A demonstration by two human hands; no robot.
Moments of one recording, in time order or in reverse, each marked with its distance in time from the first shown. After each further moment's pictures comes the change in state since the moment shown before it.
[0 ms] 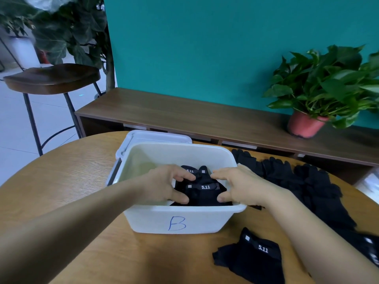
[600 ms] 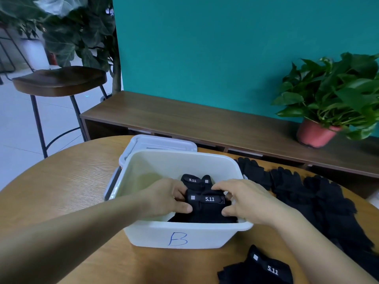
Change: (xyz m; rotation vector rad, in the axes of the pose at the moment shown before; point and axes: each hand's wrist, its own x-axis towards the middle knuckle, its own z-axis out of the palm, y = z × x) left_hand 0.011 -0.015 0.009 -0.167 -0.004 -0.058; right_hand 0.005 -0.006 0.004 -0.086 0.059 -0.054
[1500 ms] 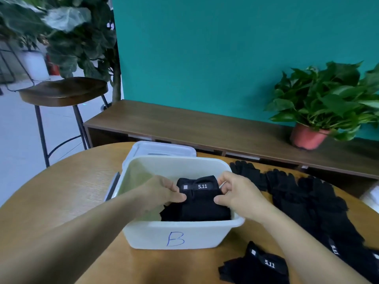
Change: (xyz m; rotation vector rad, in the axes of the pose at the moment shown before) left_hand -0.024 0.012 -0.015 -0.249 0.141 -0.199; right_hand -0.006 -0.009 0.011 0.457 0.210 0.116
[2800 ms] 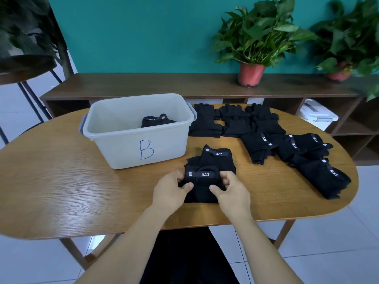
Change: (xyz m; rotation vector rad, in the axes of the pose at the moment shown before) left_hand -0.090 -0.112 0.191 0.309 0.171 0.231; right_hand -0.206 0.101 0.130 0.265 0.499 0.387
